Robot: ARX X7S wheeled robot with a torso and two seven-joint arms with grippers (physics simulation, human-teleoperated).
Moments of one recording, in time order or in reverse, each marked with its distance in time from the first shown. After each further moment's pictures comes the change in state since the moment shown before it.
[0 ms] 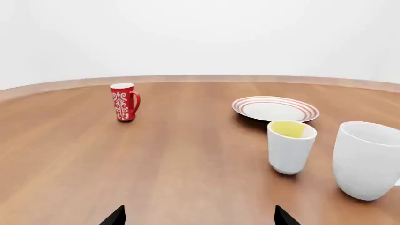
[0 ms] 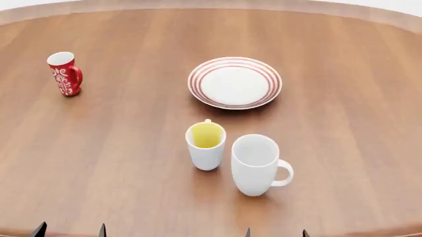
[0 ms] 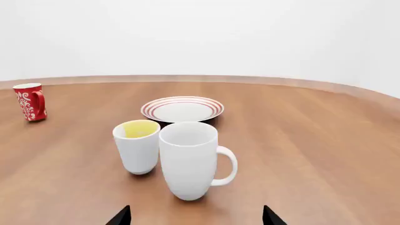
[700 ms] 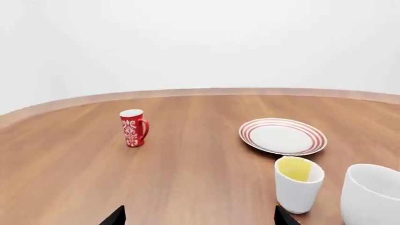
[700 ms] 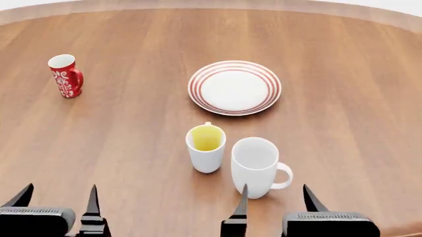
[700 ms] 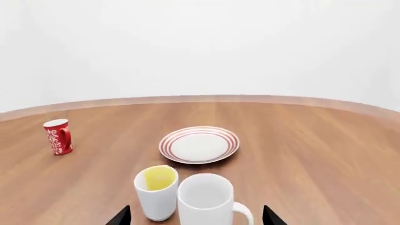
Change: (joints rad) left arm -0.113 -0.075 0.073 0.332 -0.065 -0.431 -0.121; right arm 0.113 0.101 -0.055 -0.384 0.166 0.451 0.059
